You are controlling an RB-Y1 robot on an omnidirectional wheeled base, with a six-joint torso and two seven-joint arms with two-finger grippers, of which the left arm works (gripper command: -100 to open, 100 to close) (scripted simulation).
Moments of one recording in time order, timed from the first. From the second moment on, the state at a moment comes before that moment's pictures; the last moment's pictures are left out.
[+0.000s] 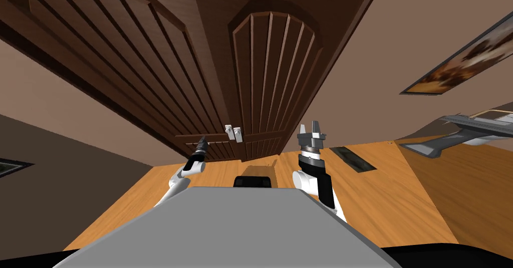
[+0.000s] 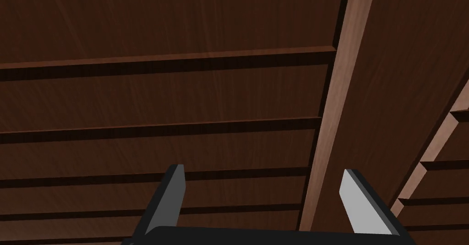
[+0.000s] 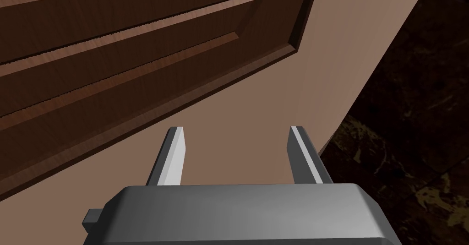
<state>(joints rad) 0.06 0.36 0.20 -1.16 0.23 -0.34 0.09</state>
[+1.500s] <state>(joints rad) 0.06 0.33 0.16 -1.19 0.22 -0.33 0.10</state>
